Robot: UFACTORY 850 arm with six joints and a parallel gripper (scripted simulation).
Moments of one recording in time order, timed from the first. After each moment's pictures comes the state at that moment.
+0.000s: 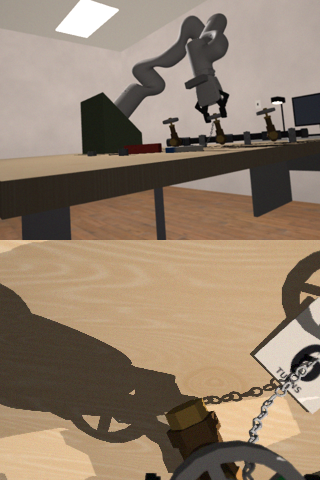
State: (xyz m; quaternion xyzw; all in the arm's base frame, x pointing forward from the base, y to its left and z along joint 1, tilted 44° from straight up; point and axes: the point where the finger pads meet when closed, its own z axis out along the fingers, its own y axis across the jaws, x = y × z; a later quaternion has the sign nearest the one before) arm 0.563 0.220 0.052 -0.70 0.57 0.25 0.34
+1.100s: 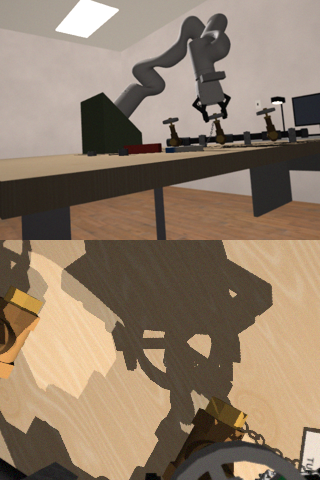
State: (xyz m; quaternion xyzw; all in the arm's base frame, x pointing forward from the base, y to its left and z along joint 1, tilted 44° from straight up) arm 0.562 0.220 0.052 -0.89 0.19 0.08 0.41
